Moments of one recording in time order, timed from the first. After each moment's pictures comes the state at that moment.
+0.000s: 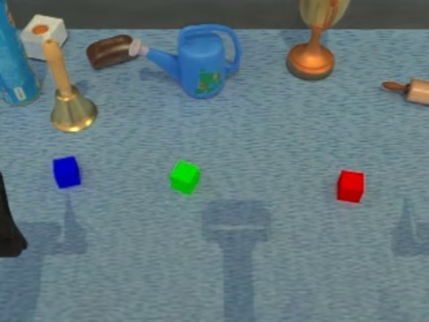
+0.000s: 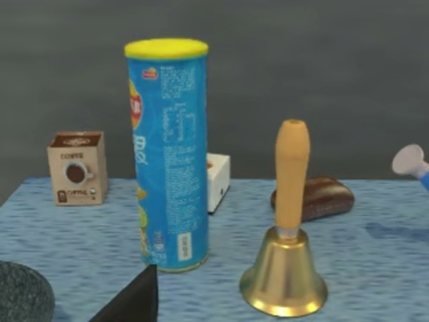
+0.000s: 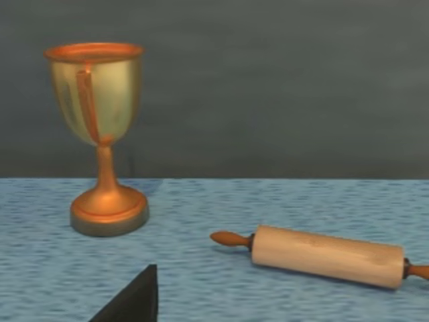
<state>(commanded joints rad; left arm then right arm) 0.00 0.00 0.00 0.00 0.00 0.00 0.00 0.00 0.00 0.00 0.00 0.00</state>
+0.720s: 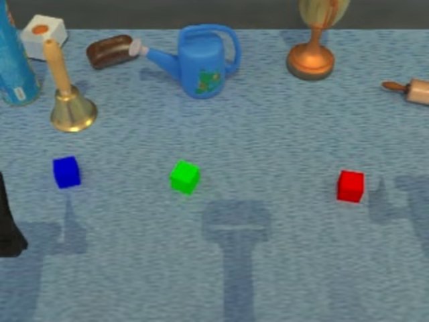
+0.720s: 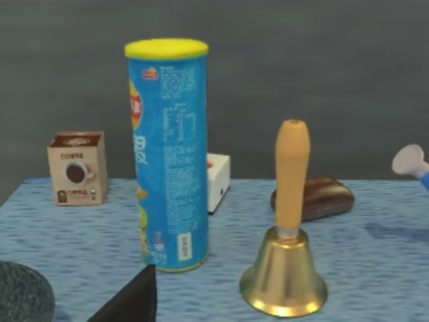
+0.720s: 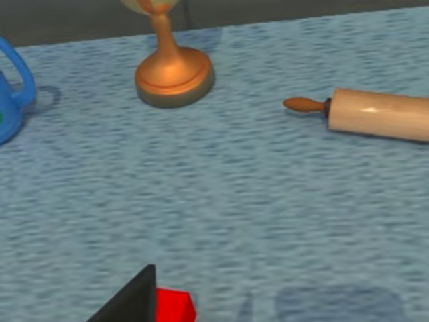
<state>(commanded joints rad) 0.00 0.00 0.00 0.00 0.00 0.00 0.10 0.57 0.48 -0.33 0.00 0.16</state>
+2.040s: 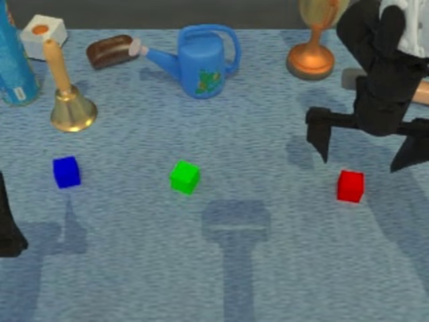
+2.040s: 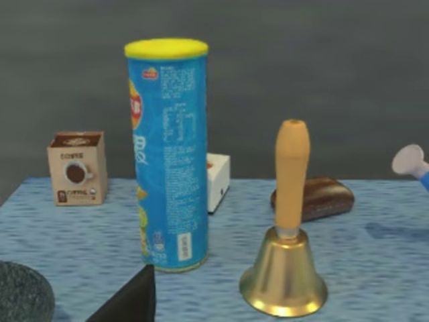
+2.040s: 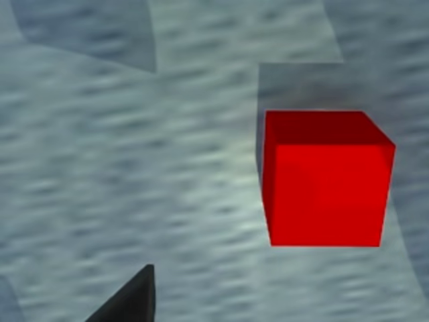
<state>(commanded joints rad) 0.00 0.00 0.00 0.00 0.00 0.00 0.33 2.06 1.59 -1.10 0.00 0.52</state>
